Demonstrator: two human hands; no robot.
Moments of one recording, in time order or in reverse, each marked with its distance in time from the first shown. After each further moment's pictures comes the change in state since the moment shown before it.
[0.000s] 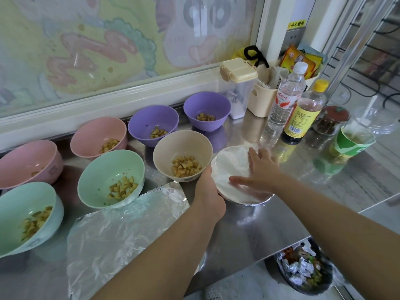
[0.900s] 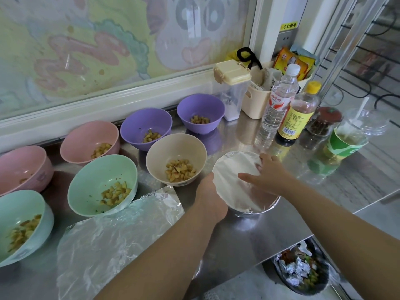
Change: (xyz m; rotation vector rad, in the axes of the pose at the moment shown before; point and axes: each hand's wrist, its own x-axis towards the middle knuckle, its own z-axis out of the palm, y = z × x) left_hand 0.012 -0.009 0.008 -0.053 -0.046 -0.175; right_hand -0.004 0.026 -0.010 0.186 0.058 0.116
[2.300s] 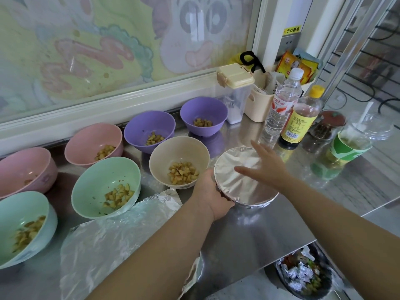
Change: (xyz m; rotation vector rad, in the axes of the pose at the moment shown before) left_hand -0.042 0.029 0.022 0.027 0.011 -0.132; right_hand 0.010 -0.010 -0.004 0.138 0.116 -0.168
